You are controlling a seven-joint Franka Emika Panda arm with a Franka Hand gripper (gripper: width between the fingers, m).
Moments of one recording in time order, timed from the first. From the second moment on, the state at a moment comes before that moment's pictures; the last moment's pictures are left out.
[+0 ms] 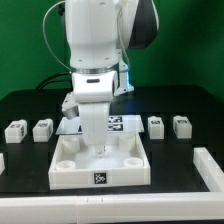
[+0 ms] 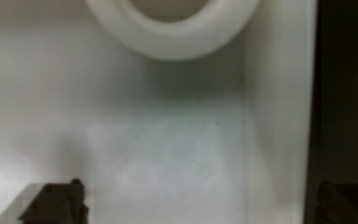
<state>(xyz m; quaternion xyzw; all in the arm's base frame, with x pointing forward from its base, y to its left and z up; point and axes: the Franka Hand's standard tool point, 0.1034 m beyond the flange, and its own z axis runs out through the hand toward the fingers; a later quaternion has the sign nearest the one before) 0.449 -0.027 0.008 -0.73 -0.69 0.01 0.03</state>
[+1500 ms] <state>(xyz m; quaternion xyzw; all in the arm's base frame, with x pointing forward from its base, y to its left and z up) 0.463 -0.011 0.009 -0.72 -0.69 -0.01 0.02</state>
